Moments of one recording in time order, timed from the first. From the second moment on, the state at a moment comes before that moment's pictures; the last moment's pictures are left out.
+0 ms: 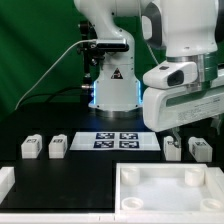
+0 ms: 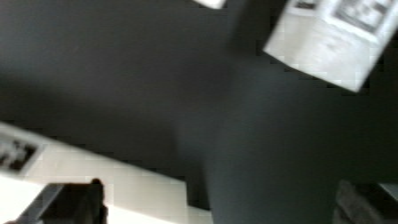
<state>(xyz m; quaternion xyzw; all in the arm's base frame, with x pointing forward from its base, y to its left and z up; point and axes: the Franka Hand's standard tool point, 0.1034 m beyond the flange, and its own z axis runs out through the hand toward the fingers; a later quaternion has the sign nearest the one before) 0.456 0.143 0.057 -0.98 -0.17 -0.02 0.06</state>
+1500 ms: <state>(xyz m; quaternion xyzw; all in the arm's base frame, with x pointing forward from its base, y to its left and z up) 0.417 0.177 0.027 -0.92 -0.03 0.38 0.05</state>
